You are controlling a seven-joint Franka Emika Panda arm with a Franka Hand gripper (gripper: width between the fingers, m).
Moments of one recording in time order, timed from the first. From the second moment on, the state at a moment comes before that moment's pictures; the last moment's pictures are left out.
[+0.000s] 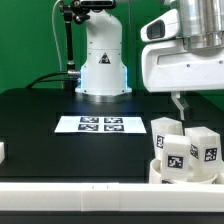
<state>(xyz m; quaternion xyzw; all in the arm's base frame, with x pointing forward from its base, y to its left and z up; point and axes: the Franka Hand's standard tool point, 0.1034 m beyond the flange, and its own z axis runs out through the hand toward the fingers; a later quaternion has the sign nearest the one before) 0.628 0.118 0.107 -0.95 0.30 -0.03 0.09</state>
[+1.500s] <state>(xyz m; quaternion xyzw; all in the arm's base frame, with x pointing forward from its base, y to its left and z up) 0.630 0.124 0.110 -0.89 -0.45 -0.03 -0.01</state>
